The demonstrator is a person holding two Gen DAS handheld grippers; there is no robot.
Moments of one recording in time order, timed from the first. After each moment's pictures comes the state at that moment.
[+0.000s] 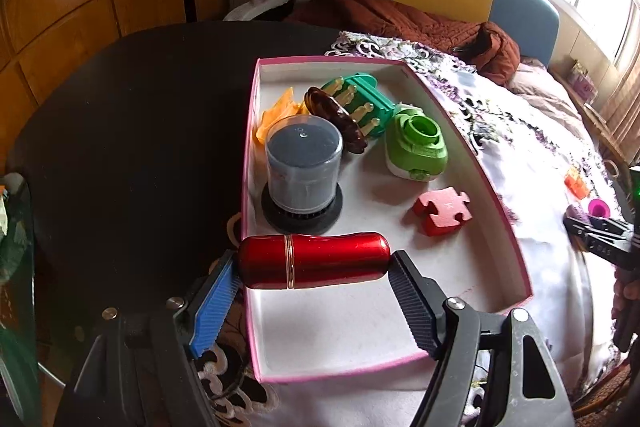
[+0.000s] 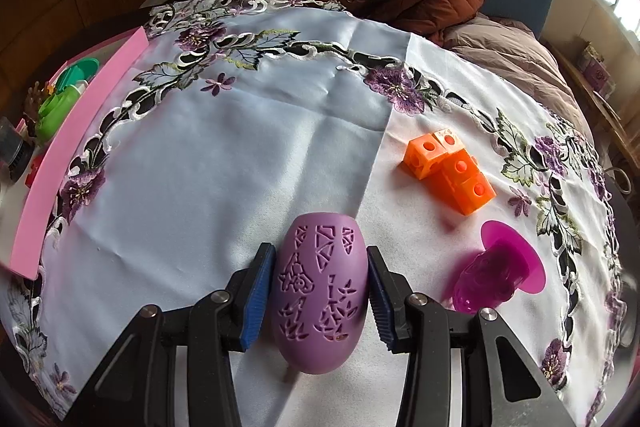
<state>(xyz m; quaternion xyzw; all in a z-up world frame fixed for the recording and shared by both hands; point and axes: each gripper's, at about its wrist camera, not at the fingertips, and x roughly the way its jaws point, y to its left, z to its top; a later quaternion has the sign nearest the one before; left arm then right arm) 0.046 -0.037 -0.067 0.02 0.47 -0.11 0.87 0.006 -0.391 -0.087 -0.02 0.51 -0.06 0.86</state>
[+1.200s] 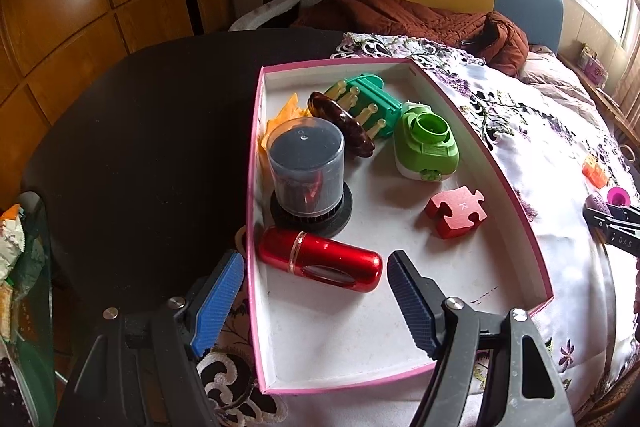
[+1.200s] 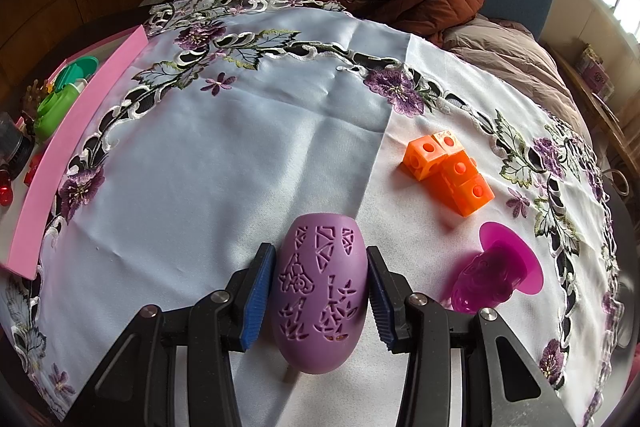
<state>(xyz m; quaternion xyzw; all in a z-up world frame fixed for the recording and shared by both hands) 0.046 -0.047 -0.067 0.06 0.46 -0.09 0.88 0.007 -0.390 -0.087 -0.02 0.51 -0.06 0.86</state>
